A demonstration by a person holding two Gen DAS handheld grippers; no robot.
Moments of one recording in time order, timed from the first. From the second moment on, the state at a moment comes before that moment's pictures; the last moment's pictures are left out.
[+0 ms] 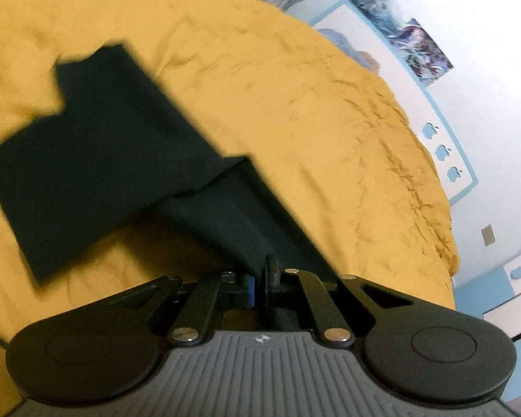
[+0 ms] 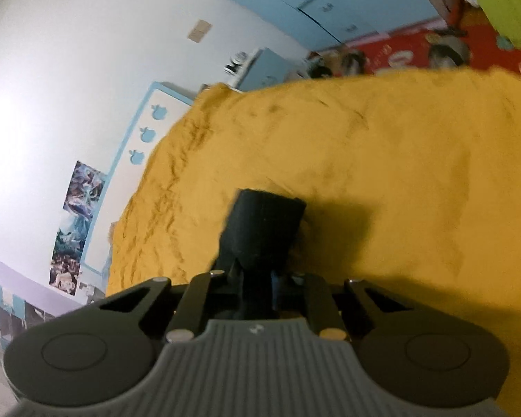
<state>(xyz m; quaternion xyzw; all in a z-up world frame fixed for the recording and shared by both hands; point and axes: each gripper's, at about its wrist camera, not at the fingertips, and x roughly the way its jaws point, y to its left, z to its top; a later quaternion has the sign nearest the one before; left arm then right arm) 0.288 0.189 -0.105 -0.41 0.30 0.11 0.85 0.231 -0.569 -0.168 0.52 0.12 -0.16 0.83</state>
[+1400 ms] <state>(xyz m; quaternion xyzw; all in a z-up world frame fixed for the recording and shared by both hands) 0.128 0.204 -0.058 -0.32 0.40 0.11 0.85 -0.014 -0.496 -0.086 0.35 0.28 -0.29 0.85</state>
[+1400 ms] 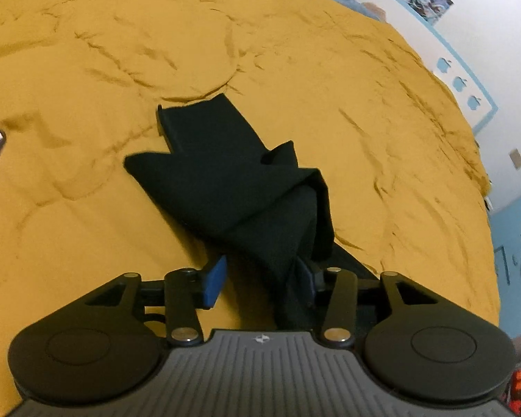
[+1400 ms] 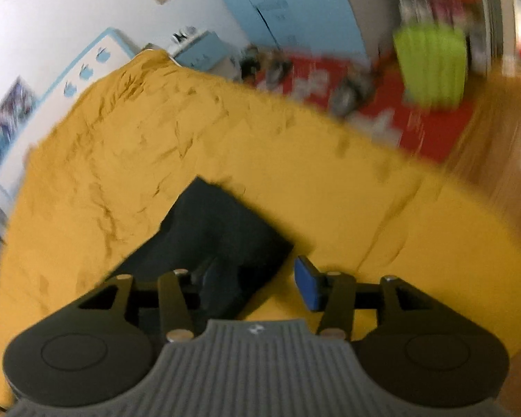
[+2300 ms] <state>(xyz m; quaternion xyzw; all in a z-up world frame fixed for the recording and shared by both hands) 0.217 0.299 -0.044 -0.27 0.40 0.09 0.87 0.159 -0.391 -0.109 0.11 0.34 -0.21 0.91</state>
